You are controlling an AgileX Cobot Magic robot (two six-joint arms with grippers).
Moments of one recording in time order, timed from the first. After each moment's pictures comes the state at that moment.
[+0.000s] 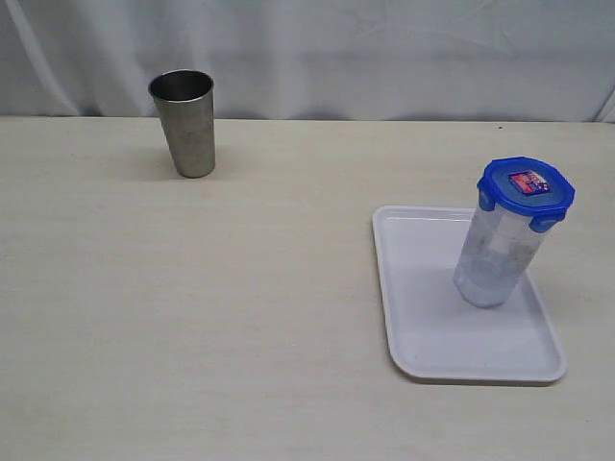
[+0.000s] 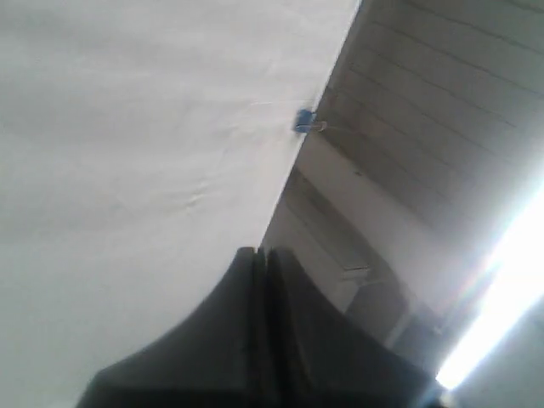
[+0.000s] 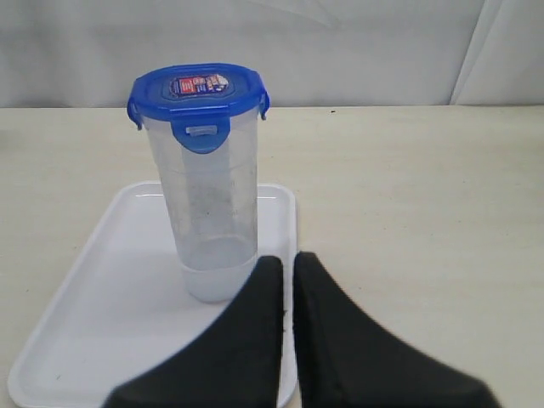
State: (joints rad) left arm -0.12 0.14 -0.48 -0.16 -0.10 -1.65; right arm 0.00 0.01 0.00 -0.08 0.33 0.06
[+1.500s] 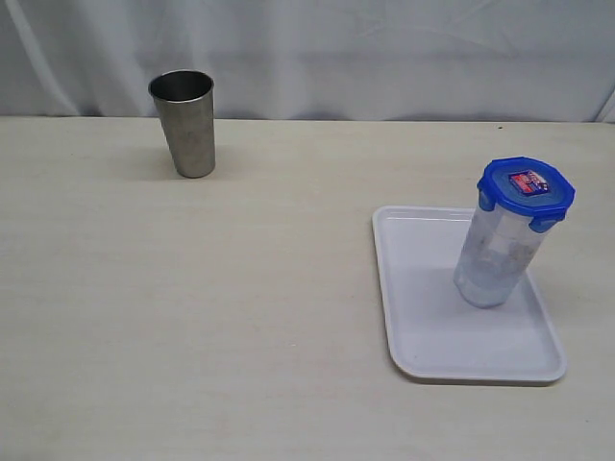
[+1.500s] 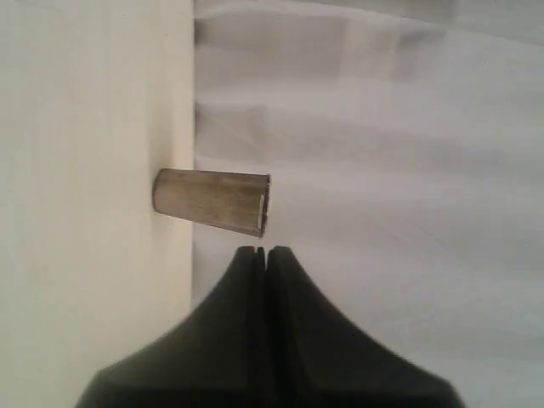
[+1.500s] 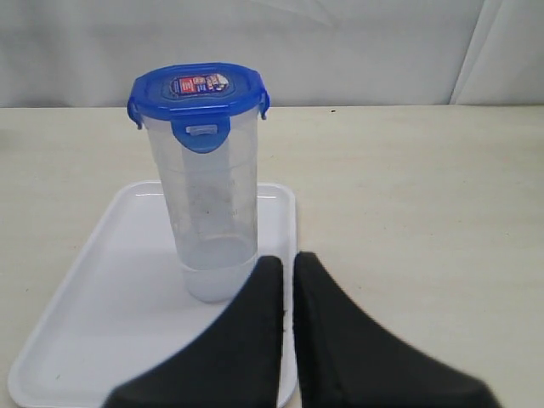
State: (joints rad) left arm 0.00 0.00 0.00 0.02 0.28 -1.65; right arm 0.00 0.01 0.00 -0.08 0.33 0.06
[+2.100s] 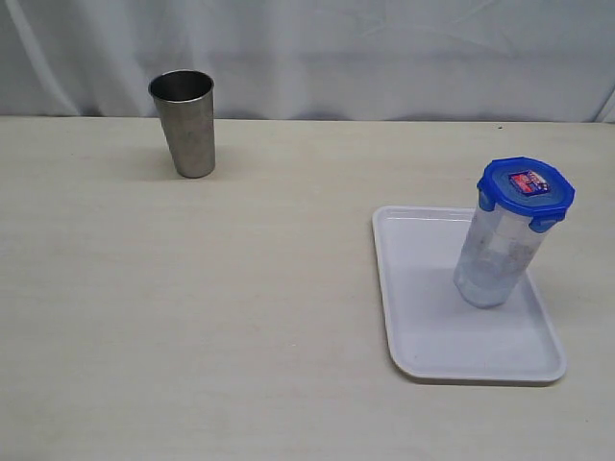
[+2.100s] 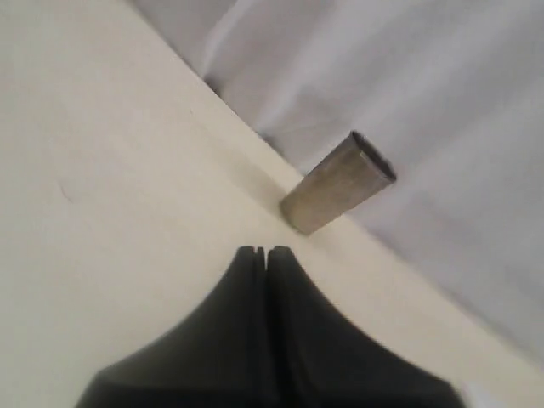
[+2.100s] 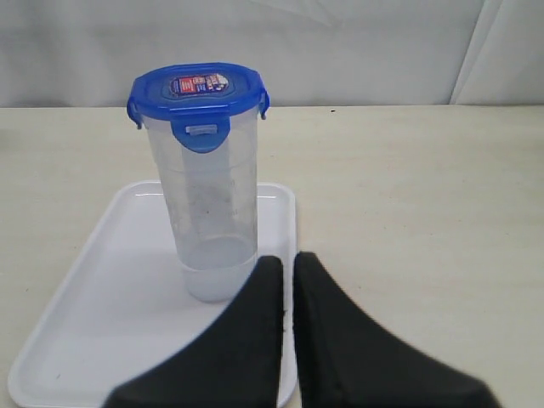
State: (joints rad) left arm 0.00 0.00 0.00 0.03 0.31 -0.68; right arm 0.00 0.01 0.00 -0.08 0.33 0.06
